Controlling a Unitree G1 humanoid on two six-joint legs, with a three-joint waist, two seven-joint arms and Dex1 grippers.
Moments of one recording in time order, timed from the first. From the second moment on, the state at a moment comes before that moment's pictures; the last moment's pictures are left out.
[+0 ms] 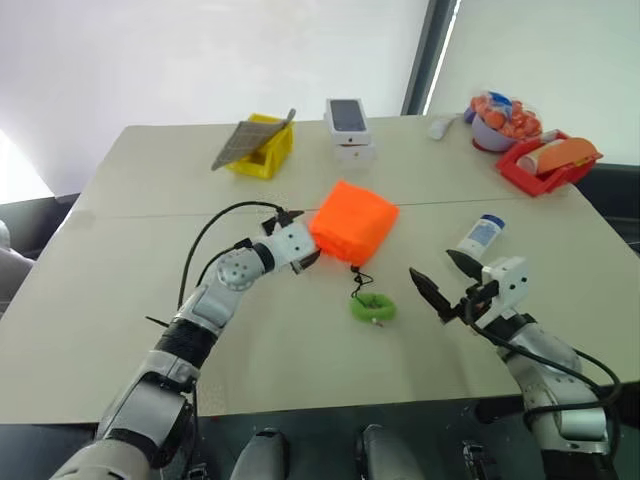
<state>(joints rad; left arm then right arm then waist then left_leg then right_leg) -0.69 0.32 -0.34 0.50 0.26 -0.14 -0.43 0.02 -0.41 -0.20 -0.25 0.40 0.19 0.57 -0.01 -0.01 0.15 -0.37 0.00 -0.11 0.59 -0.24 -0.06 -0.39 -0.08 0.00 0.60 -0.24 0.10</state>
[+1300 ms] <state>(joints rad) -0.63 0.20 -0.24 0.44 0.14 -0.01 -0.47 -0.47 -0.20 -0.27 0.43 0.09 0.16 -0.24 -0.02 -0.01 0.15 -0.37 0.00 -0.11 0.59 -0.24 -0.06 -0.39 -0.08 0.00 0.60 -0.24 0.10</state>
